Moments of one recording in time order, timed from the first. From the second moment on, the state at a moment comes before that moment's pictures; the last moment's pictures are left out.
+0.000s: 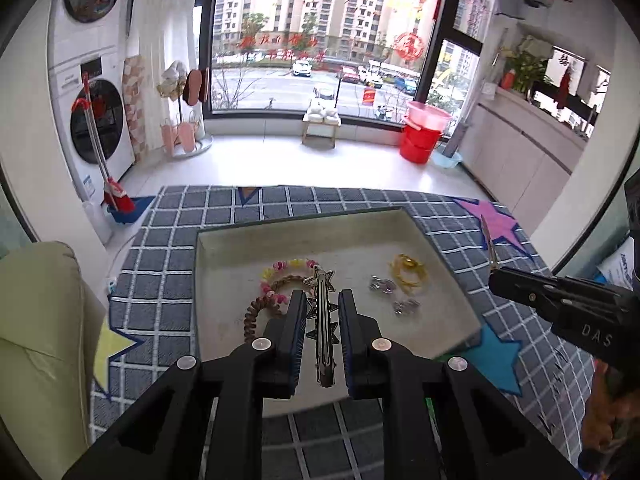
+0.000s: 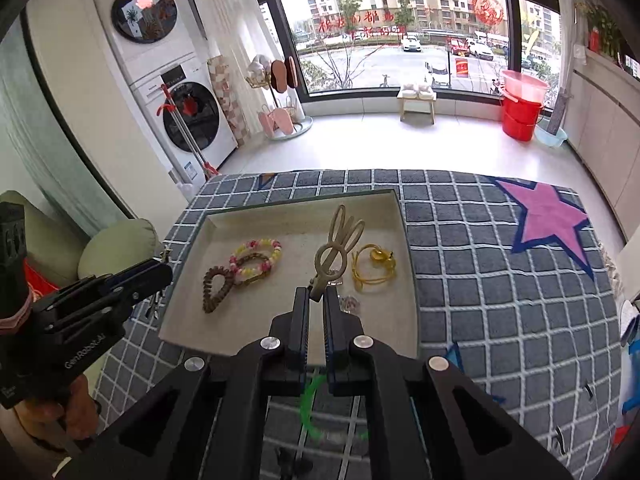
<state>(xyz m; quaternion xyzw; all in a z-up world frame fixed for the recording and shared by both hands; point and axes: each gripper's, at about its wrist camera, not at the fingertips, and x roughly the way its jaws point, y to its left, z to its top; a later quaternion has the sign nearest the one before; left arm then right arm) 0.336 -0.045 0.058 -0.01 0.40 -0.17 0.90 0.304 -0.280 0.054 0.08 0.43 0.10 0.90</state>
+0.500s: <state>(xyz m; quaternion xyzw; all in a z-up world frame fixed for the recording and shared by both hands) 0.381 -0.084 -0.011 0.03 0.44 -0.15 0.88 0.366 -0.281 -0.013 0.07 0.48 0.09 0.87</state>
